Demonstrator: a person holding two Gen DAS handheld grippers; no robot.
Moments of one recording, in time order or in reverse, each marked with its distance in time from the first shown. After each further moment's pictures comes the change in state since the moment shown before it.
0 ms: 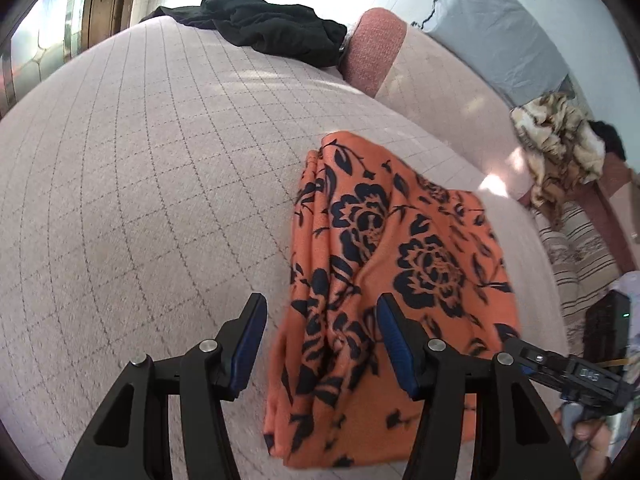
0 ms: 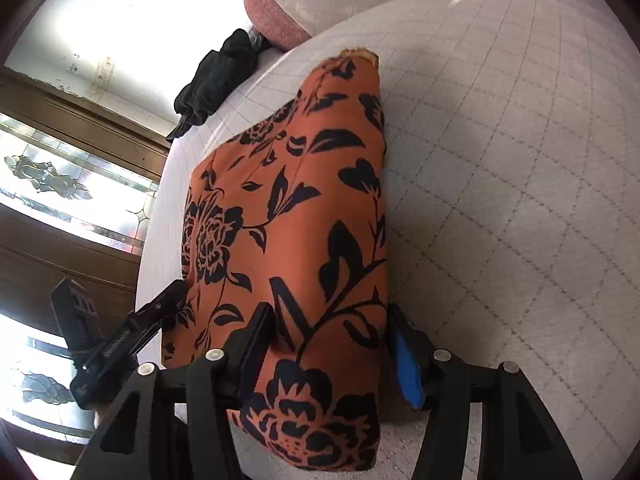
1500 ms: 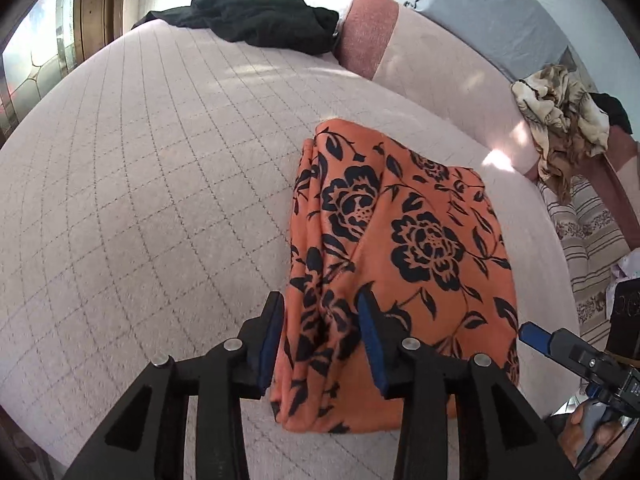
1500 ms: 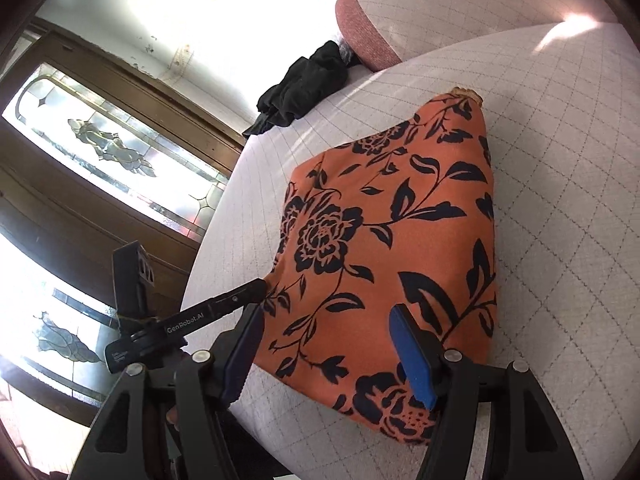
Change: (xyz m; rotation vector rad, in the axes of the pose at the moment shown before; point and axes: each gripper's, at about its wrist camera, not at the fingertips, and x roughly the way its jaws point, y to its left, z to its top) left arm -0.007 -0.028 -0.006 0.098 0.054 0.106; right arm -0.018 0.061 -0.018 -0.145 -0.066 0.186
